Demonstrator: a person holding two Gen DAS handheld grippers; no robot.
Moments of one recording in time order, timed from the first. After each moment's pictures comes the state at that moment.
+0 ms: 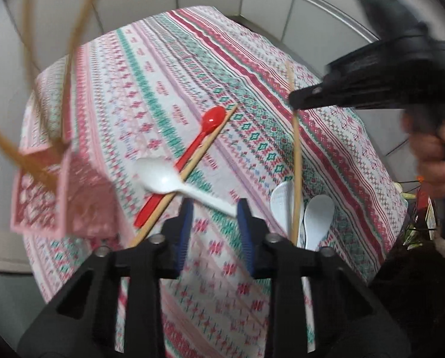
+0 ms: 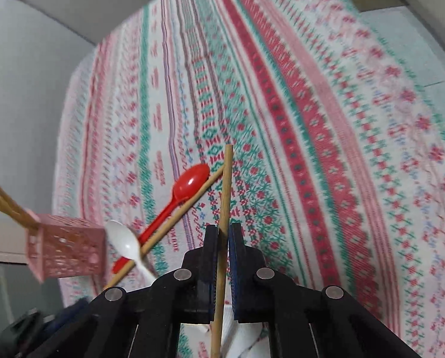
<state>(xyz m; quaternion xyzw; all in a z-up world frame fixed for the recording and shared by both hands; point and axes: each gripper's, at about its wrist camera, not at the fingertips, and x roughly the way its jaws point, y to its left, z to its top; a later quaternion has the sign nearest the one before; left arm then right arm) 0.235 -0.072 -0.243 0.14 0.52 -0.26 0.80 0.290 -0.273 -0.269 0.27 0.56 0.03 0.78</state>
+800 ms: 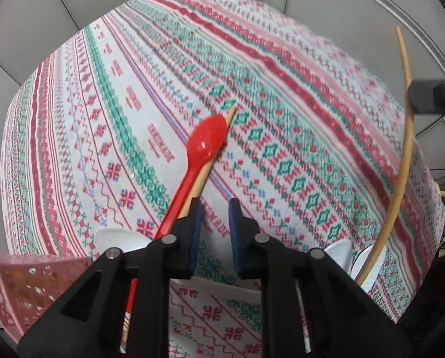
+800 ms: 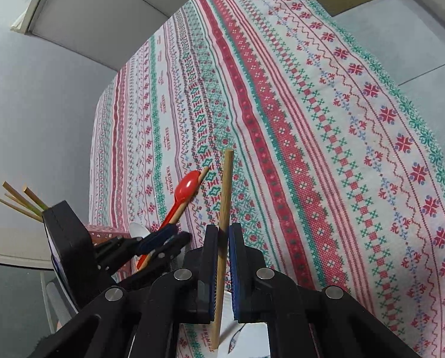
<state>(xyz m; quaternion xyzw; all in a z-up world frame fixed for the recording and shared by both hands) 0.299 -0.121 -0.298 0.21 0.54 -0.25 0.78 0.277 -0.308 -0.263 0.34 0.53 0.07 0.77</state>
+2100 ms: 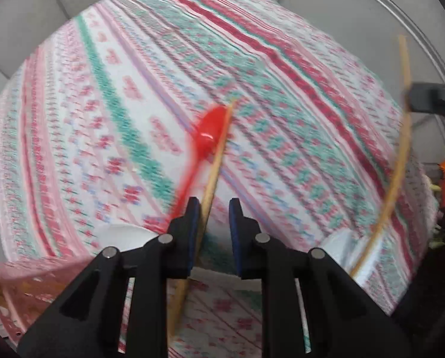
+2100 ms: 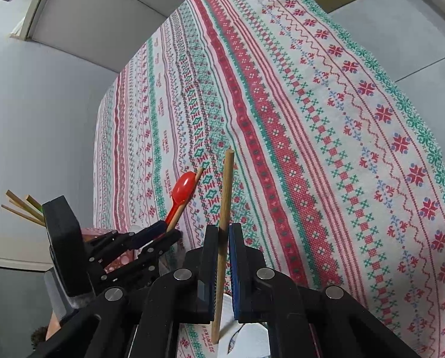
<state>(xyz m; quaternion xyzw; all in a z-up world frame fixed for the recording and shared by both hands) 0.305 -0.112 -0.303 0.21 0.57 -0.28 0.75 0.279 -0.314 -0.271 0.35 0.53 0.08 0.77</state>
